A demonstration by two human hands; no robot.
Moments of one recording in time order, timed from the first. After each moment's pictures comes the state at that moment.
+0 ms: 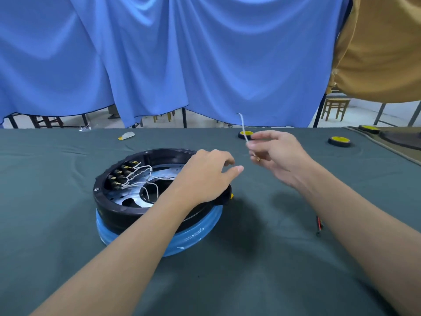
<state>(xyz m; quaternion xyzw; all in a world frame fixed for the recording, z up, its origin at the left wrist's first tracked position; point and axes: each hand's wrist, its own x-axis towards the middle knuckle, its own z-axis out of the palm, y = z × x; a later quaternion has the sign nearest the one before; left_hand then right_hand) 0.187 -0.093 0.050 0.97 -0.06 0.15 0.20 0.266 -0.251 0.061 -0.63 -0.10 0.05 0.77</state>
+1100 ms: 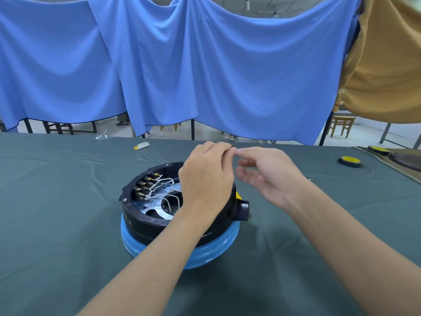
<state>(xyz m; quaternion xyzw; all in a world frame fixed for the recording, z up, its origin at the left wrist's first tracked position) 0.164 -0.087 0.060 0.81 0.01 0.51 0.28 0.208 -0.196 0.089 -0.60 -0.11 0.10 0.79</state>
